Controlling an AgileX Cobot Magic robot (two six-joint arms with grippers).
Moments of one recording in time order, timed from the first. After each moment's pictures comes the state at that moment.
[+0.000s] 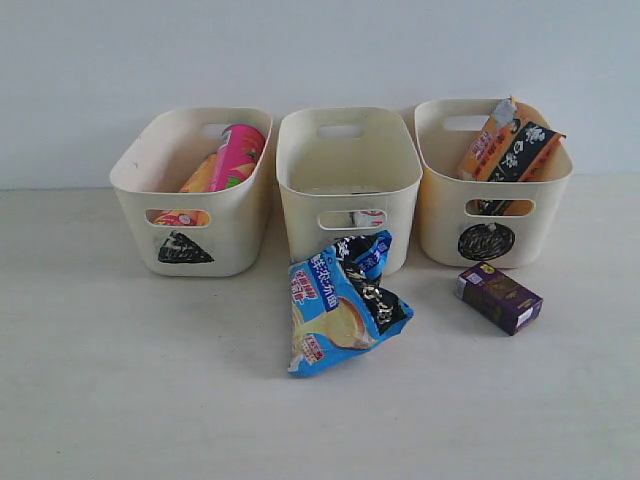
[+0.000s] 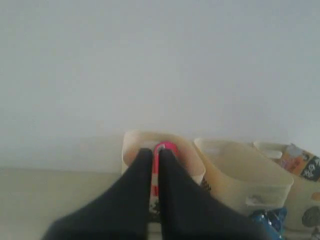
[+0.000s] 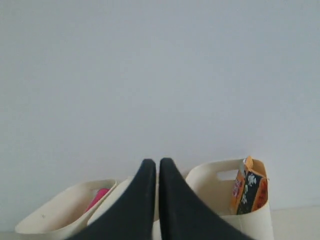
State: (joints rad) left arm -0.10 0.09 -0.23 -0.45 0.14 0.28; right arm 0.13 0.27 -0.18 -0.39 -0.29 0.68
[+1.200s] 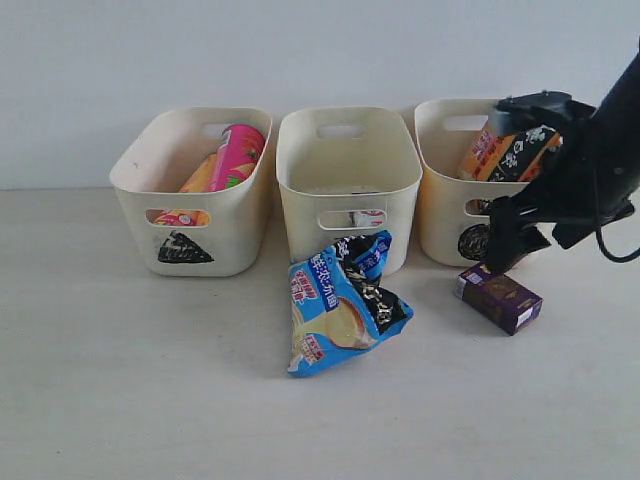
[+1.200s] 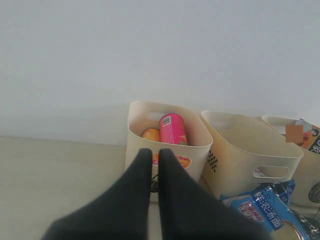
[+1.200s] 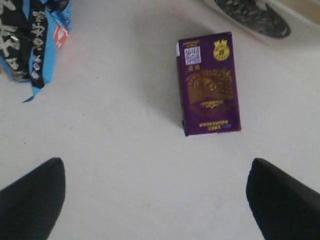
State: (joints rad) left arm -0.10 0.08 -0.15 -0.45 0.13 0.27; right arm 0.13 1.75 -1.33 0.27 0.98 -0.53
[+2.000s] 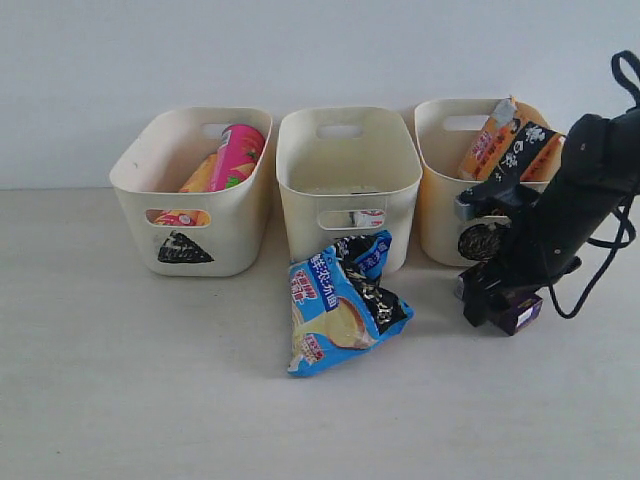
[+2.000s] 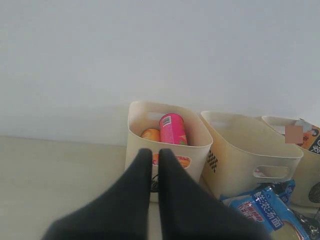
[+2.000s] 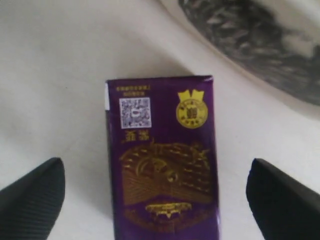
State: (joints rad) left arm -0.10 0.08 -0.15 -0.45 0.13 0.27; right arm 0.14 2.07 -1.33 0.25 0.66 -0.65
